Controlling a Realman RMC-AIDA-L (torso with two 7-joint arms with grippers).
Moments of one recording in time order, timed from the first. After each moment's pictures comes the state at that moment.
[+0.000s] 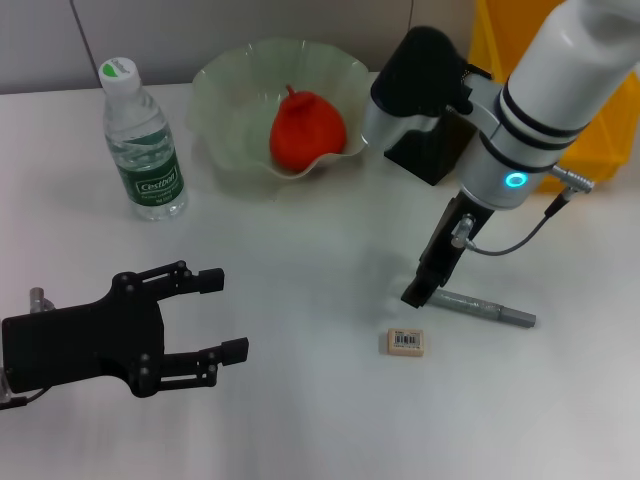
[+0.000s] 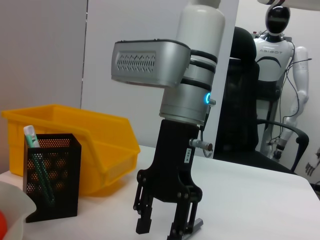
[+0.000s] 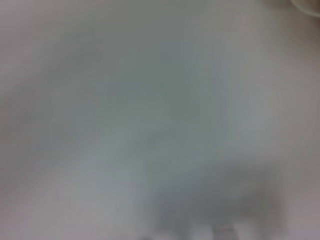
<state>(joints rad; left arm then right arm) -0.41 -2.07 0.84 0.62 1.86 1.72 -1.12 0.95 2.08 -1.35 -0.82 -2.66 -1.46 2.39</state>
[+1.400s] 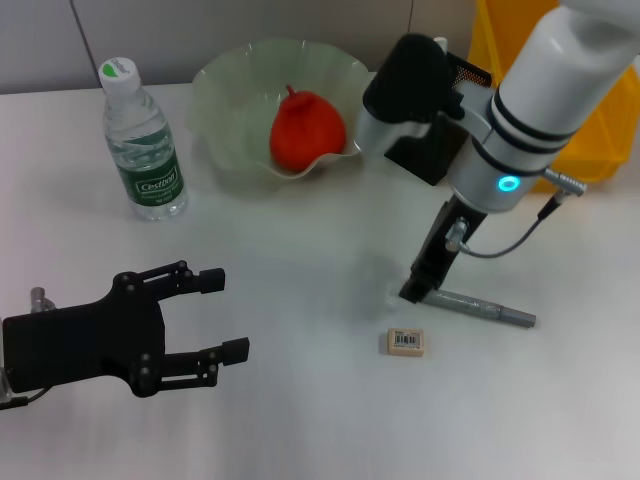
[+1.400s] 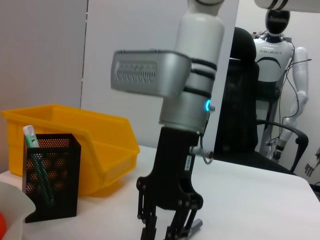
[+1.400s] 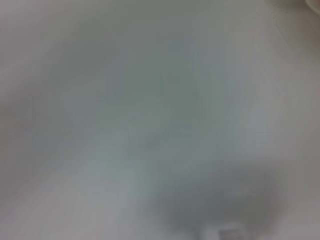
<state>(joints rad) -0.41 -2.07 0.84 0.62 1.86 1.72 -1.12 0.96 2.09 -1.37 -0.80 -2.65 -1.45 2.39</state>
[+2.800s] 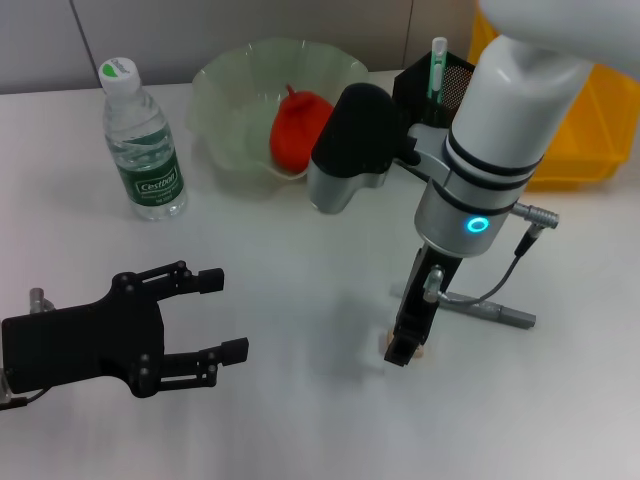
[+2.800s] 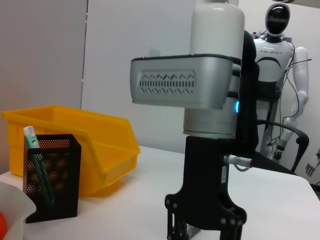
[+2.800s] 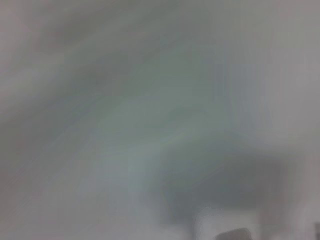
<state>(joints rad) -0.41 -2.07 0.84 0.62 1.86 1.72 -1.11 0.97 2.09 -1.62 -0.87 -2.50 -1.54 2.50</state>
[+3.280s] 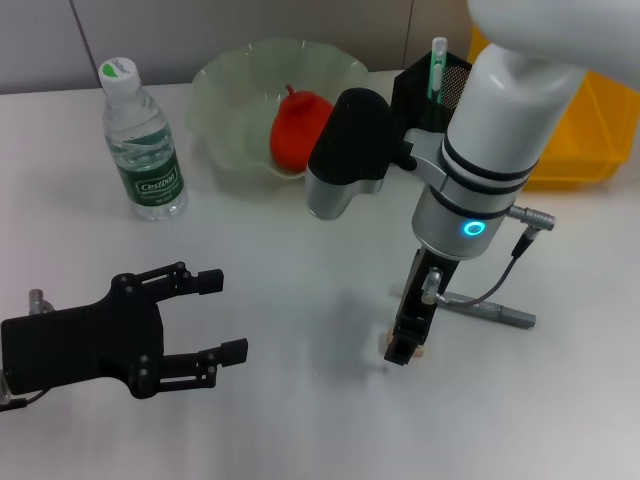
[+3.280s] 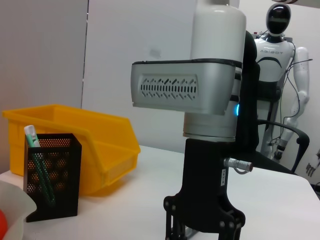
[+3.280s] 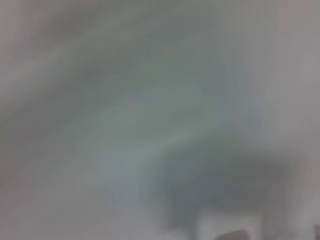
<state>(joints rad) -0.41 -2.07 0.84 0.62 1.86 1.72 -1.11 0.97 2.09 -1.64 -0.86 -2.50 -1.52 2.51</state>
